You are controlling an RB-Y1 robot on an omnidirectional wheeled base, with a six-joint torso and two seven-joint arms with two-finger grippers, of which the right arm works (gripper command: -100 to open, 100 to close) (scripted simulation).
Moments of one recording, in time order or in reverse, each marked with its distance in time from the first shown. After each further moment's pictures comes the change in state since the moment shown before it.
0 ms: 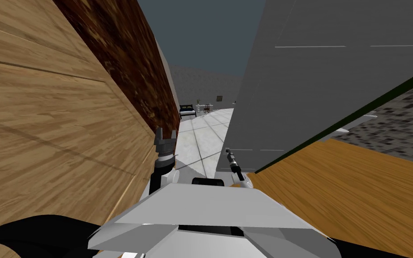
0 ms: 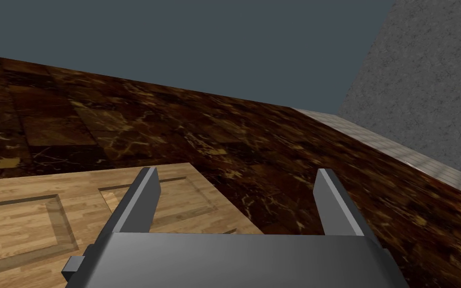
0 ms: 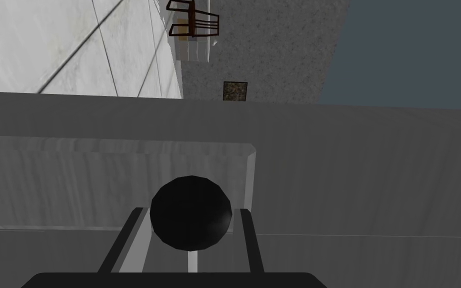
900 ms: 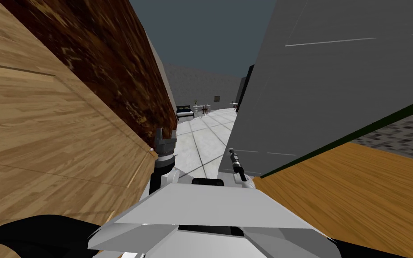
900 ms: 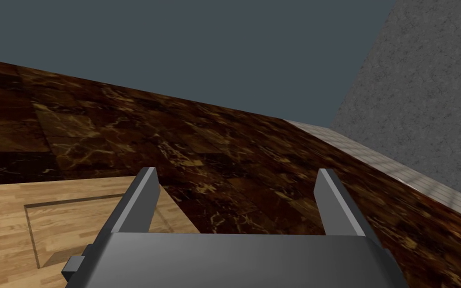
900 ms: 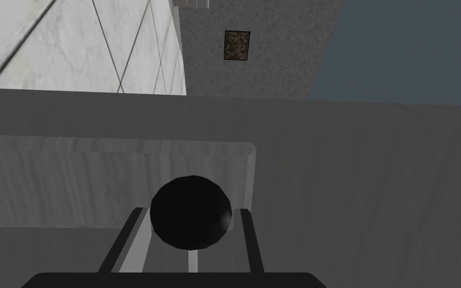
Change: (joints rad) arm 0.010 -0.007 -0.077 -0.012 -0.051 0.021 0.045
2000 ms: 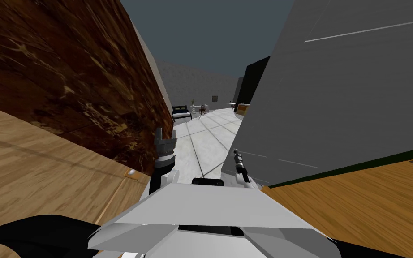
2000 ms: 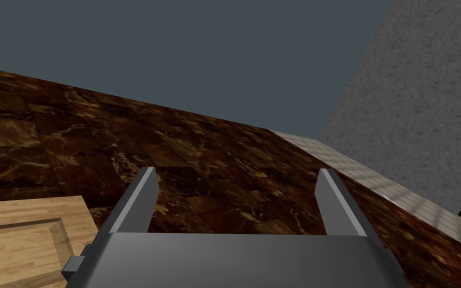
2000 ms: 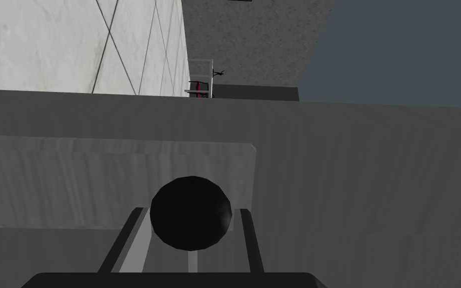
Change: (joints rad) arm 0.003 -0.007 -0.096 0.008 -0.057 0.005 0.047
